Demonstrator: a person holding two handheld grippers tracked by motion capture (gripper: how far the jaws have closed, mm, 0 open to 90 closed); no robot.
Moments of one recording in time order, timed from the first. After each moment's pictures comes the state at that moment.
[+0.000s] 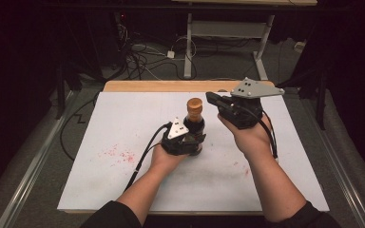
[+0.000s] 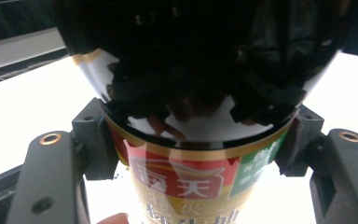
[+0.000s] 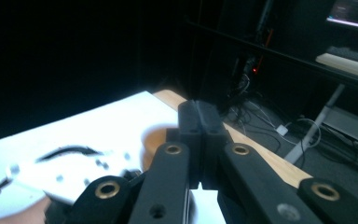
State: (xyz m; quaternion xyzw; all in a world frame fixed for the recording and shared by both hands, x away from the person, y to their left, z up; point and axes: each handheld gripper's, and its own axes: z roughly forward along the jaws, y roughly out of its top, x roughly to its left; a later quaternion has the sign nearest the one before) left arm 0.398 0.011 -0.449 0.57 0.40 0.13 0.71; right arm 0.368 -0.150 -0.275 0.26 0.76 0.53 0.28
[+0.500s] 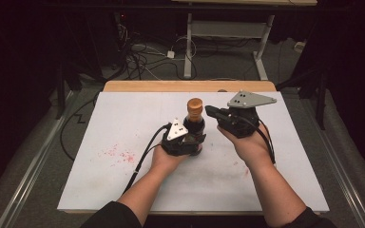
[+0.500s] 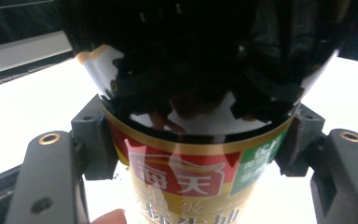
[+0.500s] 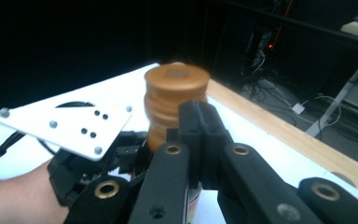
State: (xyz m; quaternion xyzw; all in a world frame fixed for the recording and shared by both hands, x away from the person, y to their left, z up) left arm 0.397 0.011 -0.451 0.56 0.40 0.13 0.71; right arm 0.372 -0.153 -0.306 0.26 0.79 0.50 0.24
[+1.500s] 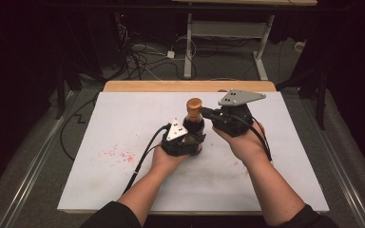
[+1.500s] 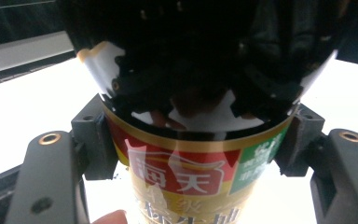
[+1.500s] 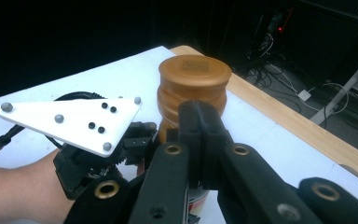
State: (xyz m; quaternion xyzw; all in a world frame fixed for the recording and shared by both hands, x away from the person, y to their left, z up) left arm 0.396 0.010 -0.452 0.55 0.41 0.13 0.71; right arm 0.375 -0.139 -0.303 0.26 0.81 0.47 0.23
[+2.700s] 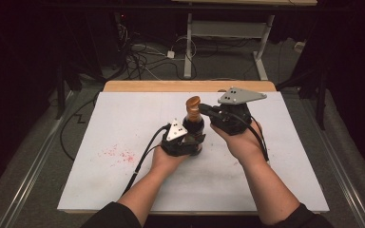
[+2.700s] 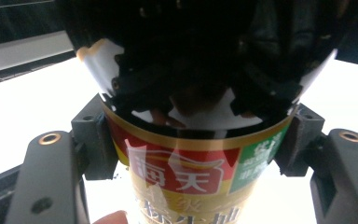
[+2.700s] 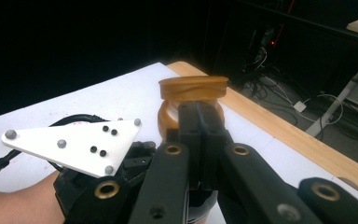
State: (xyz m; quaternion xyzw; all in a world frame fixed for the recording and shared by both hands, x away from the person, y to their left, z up) left arm 0.397 0.011 -0.452 0.55 0.41 0.13 0.71; right arm 0.374 -0.134 -0.298 0.26 0.79 0.50 0.24
